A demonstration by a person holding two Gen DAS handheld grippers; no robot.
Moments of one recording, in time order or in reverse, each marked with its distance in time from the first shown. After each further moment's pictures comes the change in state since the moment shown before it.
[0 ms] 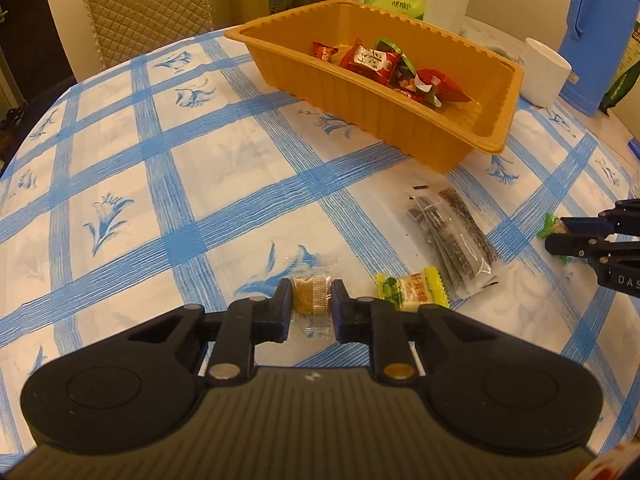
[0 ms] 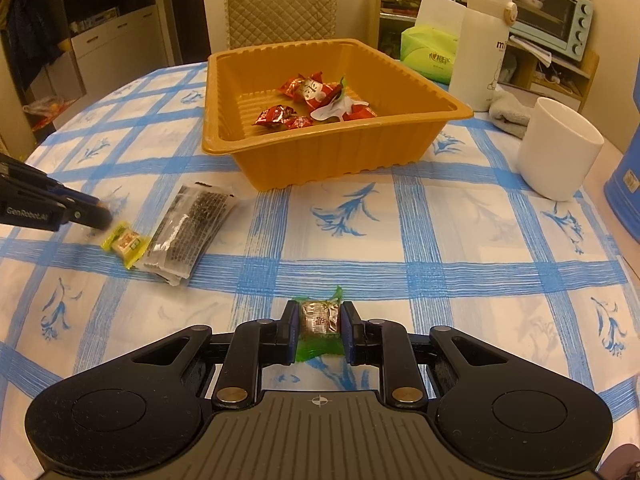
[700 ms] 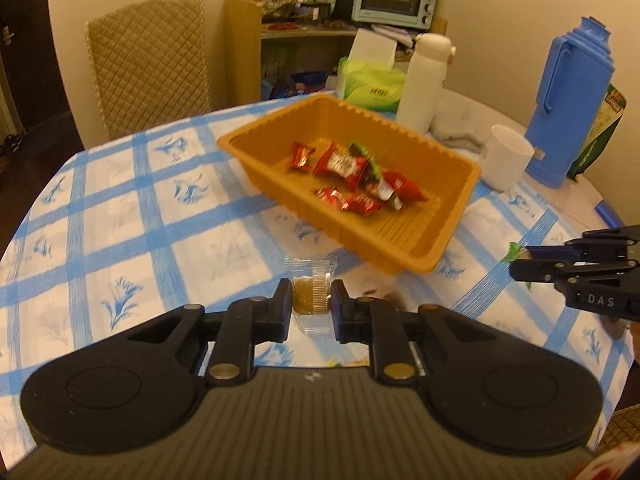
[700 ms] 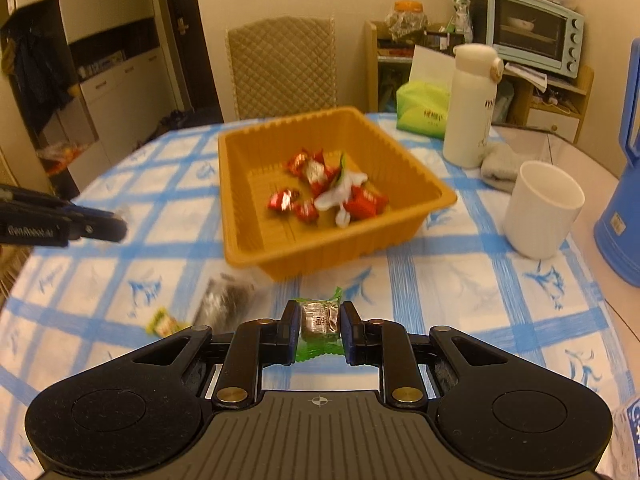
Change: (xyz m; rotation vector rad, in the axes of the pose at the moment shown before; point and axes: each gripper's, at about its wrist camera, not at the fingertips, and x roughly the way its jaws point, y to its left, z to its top) left arm -0.064 -0.018 0.051 -0.018 -0.169 -0.053; right arm -0.050 -0.009 0.053 0.064 -0.110 0.068
